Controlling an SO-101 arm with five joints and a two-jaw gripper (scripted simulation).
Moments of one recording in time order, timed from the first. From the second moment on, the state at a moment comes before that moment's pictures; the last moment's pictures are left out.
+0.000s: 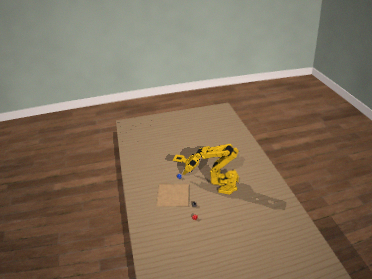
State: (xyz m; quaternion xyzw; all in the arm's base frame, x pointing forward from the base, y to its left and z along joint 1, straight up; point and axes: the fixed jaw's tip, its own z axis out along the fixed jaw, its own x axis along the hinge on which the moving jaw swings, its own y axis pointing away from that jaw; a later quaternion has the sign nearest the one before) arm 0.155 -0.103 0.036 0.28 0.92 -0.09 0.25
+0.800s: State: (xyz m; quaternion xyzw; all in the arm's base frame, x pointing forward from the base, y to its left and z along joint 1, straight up) arm 0.159 -0.105 0.041 0.28 0.92 -0.09 0.27
